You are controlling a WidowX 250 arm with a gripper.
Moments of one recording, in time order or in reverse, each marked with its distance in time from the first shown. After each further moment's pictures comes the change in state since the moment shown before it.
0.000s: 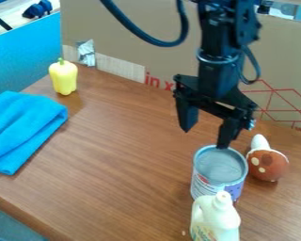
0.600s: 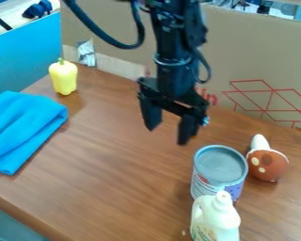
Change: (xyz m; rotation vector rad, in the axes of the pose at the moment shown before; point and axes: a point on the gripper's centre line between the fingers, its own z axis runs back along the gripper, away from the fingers) arm -0.011 0.045 -0.016 -0.021 0.034 0.043
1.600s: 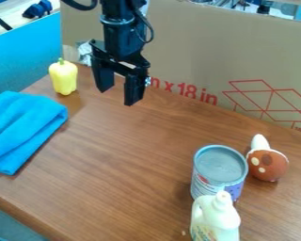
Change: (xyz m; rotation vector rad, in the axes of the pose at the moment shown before) arm -0.007 0.126 0.027 0.084 0.034 0.097
